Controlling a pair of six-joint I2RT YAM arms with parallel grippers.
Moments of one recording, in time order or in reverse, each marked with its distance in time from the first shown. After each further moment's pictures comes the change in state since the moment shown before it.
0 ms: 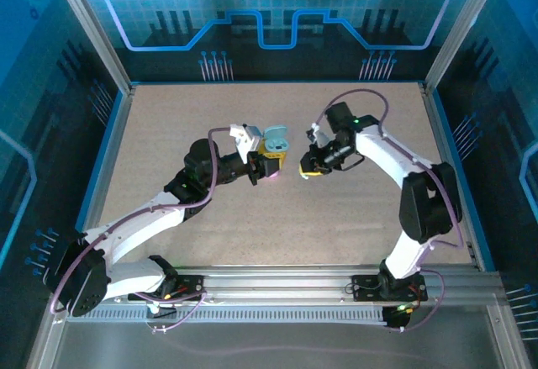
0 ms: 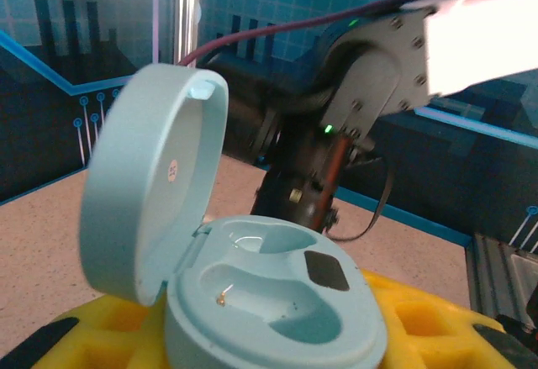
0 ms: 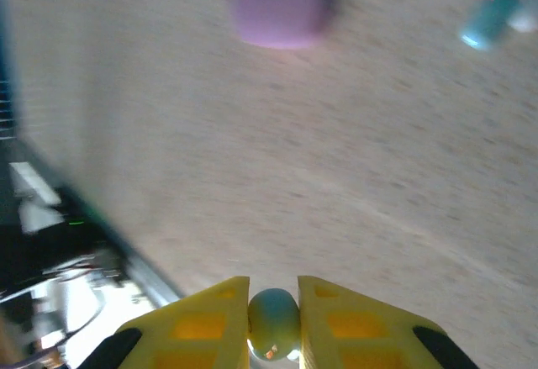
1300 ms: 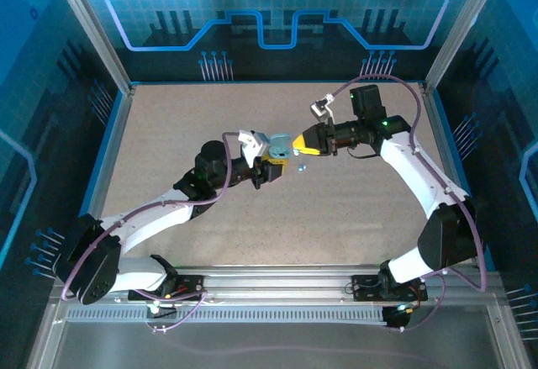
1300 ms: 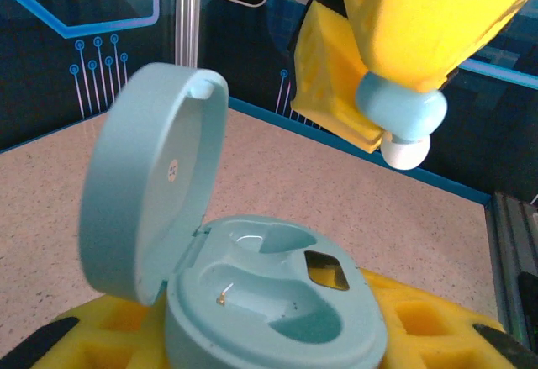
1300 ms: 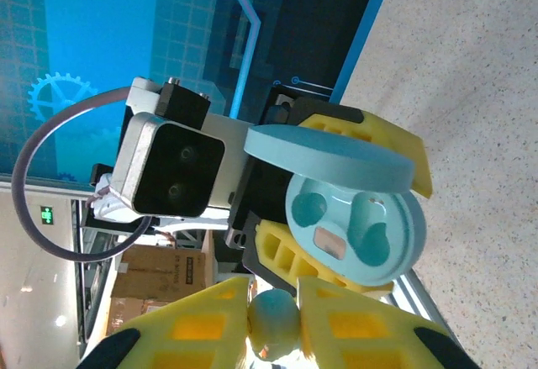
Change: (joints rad) left arm 0.003 0.097 -0.034 0.028 0.018 0.037; right arm -0.056 -0.212 -0.013 0.266 -0.591 0.254
